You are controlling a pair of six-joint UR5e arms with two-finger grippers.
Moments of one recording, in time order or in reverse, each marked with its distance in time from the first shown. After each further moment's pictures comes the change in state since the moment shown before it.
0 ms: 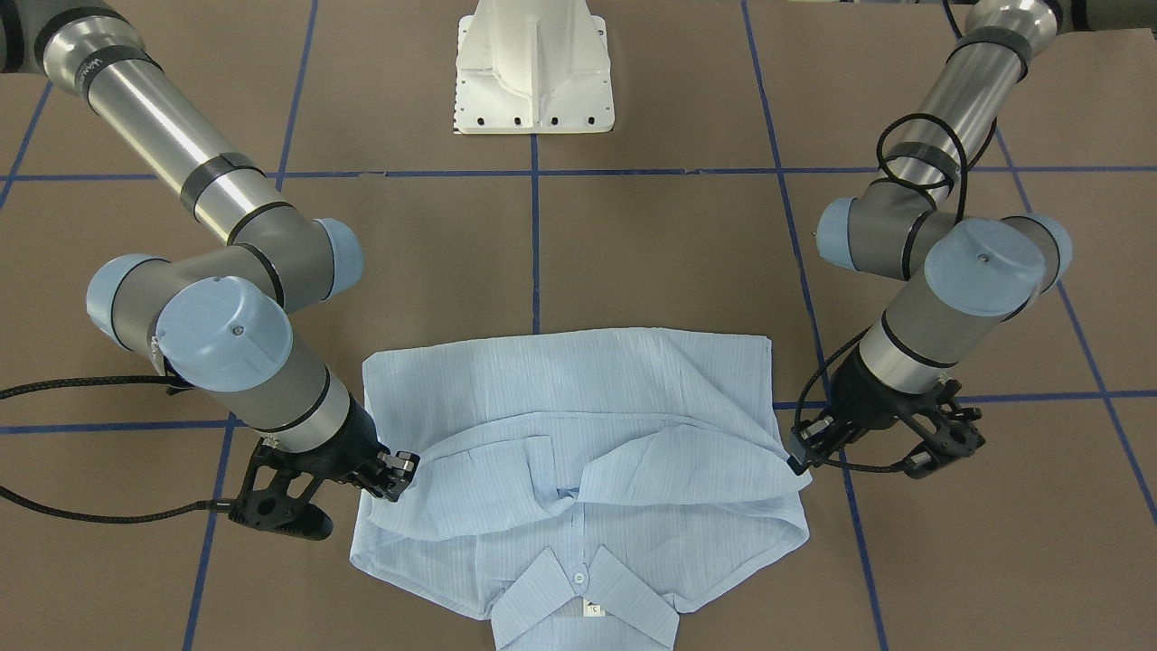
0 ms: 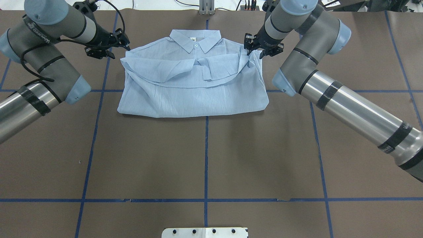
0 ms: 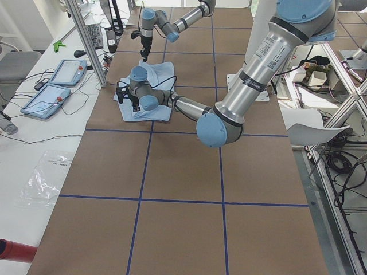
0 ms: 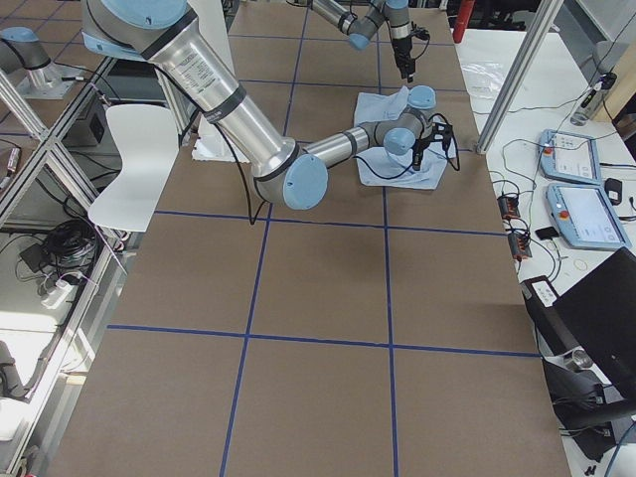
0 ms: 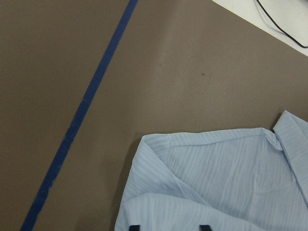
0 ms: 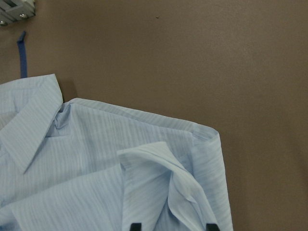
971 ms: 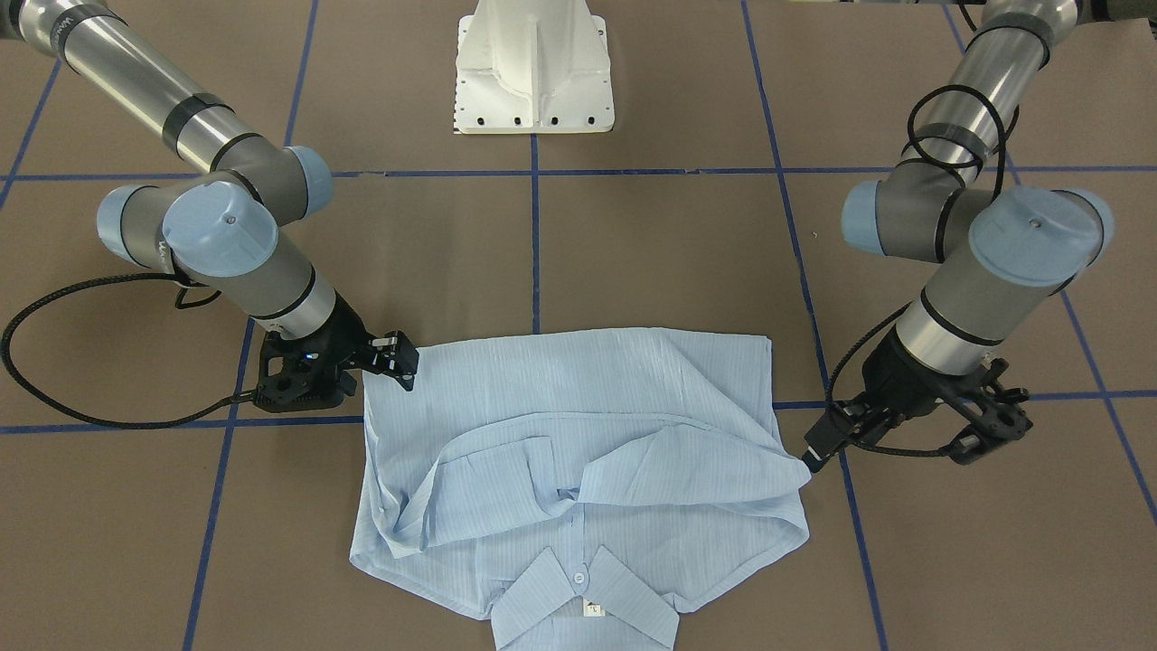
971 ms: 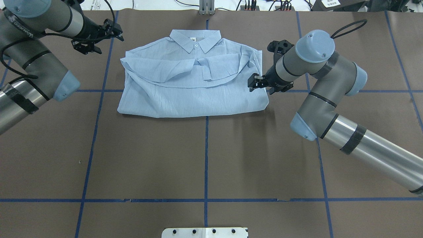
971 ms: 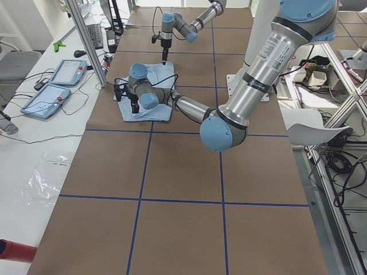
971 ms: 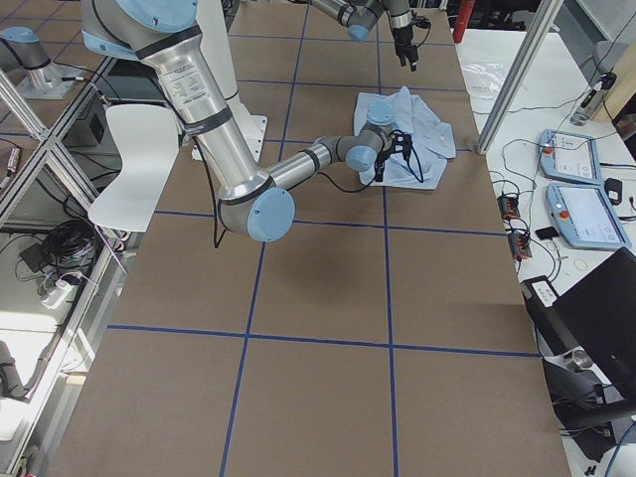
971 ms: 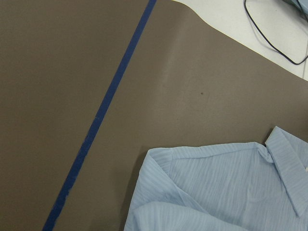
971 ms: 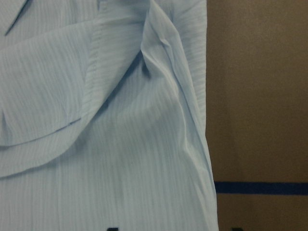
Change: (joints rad) left arm -0.033 0.044 -0.092 0.028 -0.004 0.000; right arm -0.123 -0.244 0.297 -0.006 -0.004 -0.024
